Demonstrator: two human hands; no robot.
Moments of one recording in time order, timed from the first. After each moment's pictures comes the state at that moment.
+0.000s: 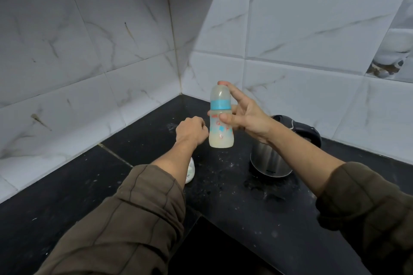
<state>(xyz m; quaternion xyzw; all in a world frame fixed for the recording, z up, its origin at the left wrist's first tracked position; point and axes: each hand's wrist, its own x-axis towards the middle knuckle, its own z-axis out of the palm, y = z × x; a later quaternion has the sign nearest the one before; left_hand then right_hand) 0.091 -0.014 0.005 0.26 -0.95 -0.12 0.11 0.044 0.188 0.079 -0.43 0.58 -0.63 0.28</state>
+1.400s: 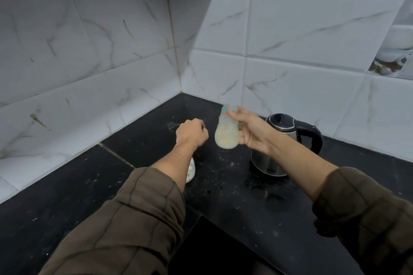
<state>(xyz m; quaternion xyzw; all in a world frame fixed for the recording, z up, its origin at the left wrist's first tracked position) 0.093 -0.015 -0.003 0.26 -0.95 -0.14 0.10 0.033 0.183 0.045 -0.20 0.58 -0.70 0.37</state>
